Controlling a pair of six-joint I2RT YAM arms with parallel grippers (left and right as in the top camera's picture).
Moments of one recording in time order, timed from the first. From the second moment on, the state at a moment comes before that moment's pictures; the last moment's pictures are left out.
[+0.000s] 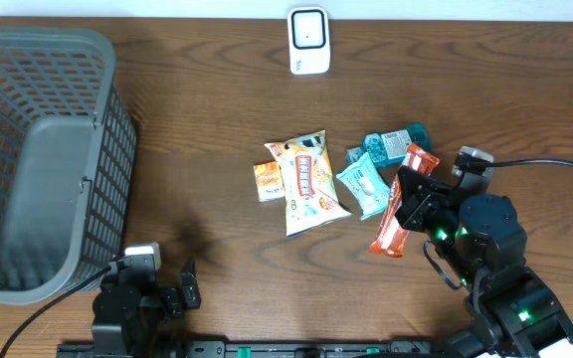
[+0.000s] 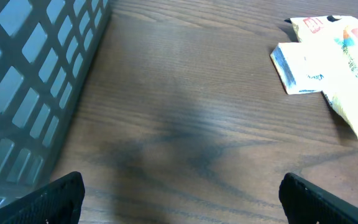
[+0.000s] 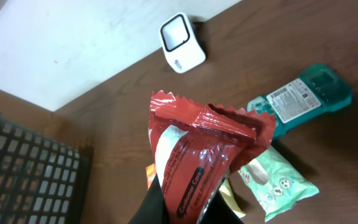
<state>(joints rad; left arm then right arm) -0.06 0.02 0.40 -1.02 0.00 -0.15 0.44 0.73 0.76 -0.47 0.07 0.73</state>
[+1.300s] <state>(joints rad) -0.06 0.02 0.40 -1.02 0.00 -0.15 0.54 1.98 1.59 0.29 0.85 -0.16</state>
